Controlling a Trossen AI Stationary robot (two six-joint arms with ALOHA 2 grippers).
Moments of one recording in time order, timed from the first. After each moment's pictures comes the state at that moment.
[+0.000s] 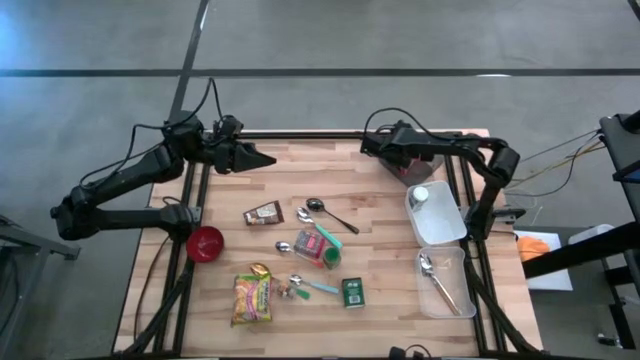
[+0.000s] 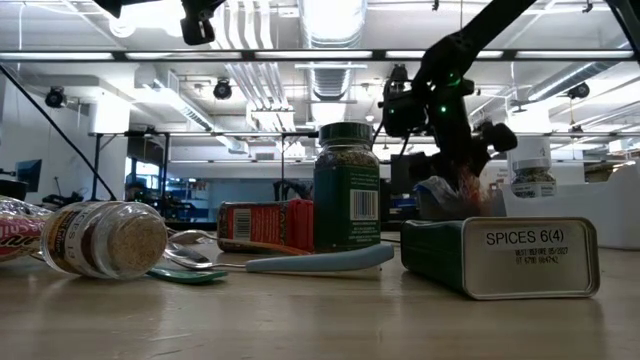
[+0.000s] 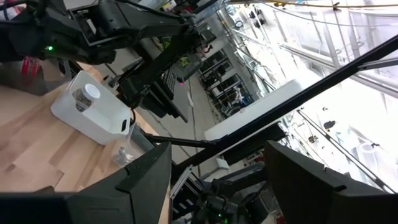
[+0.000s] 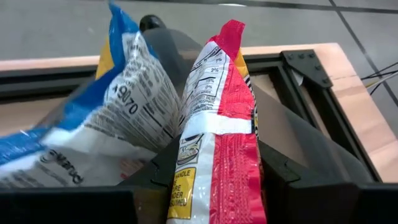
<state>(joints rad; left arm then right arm) 0.53 0.92 0.87 0.04 0.71 -0.95 -0.54 1.80 1.19 -0.98 0.81 1.25</state>
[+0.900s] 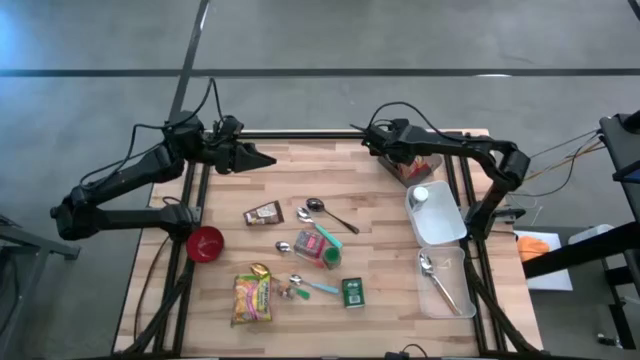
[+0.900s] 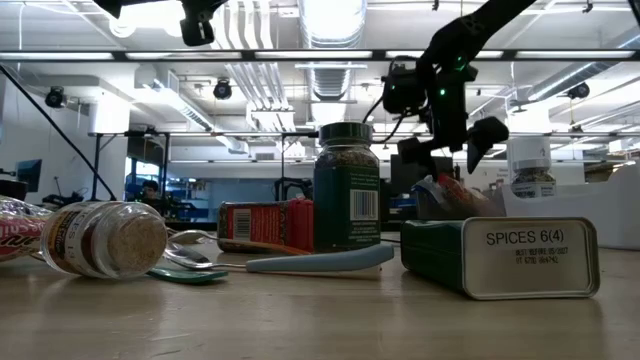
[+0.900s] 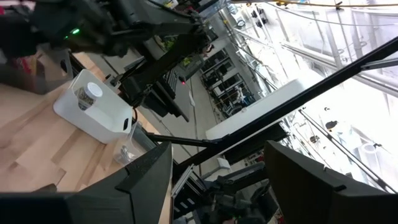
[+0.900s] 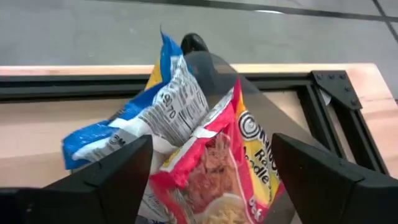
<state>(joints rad) 0.53 0.92 0.87 0.03 0.71 -0.95 -0.54 1.70 1.19 -0.88 0.76 1.06</state>
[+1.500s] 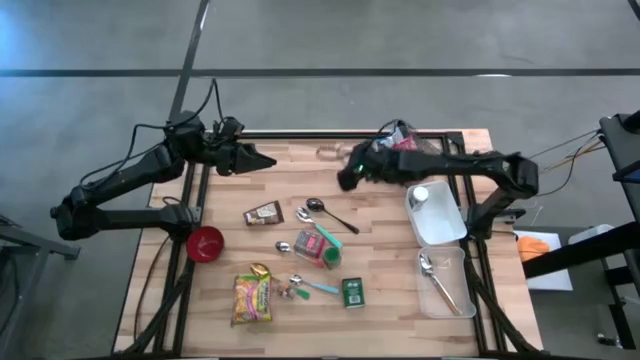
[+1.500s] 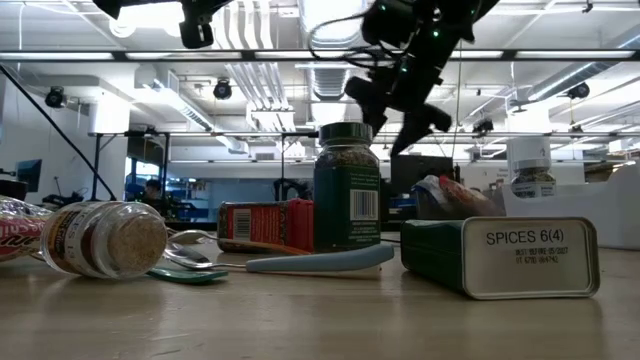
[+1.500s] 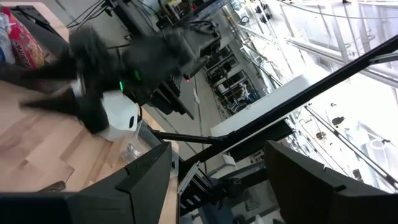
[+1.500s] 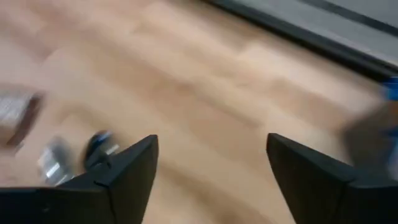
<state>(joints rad) 0.53 0.92 0.87 0.00 0.71 -0.91 -0.20 1.63 1.19 -0.52 0.40 0.70</state>
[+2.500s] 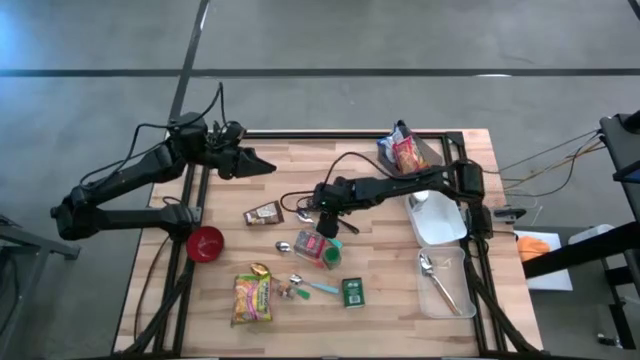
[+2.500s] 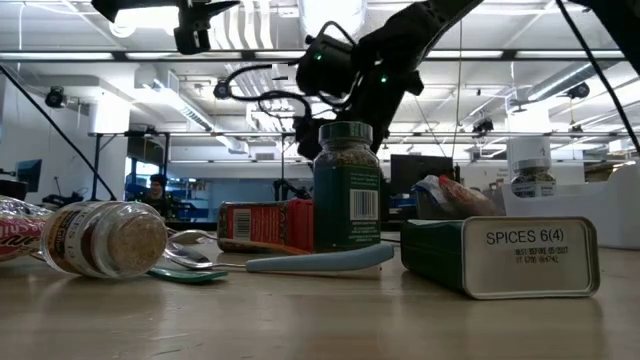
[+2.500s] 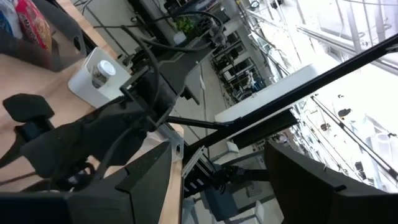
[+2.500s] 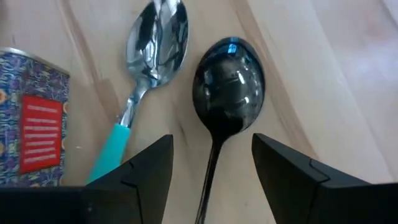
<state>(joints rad) 0.53 0.91 0.87 -0.08 0.74 -0.89 -0.08 2.04 1.38 -0.43 0.13 0.27</state>
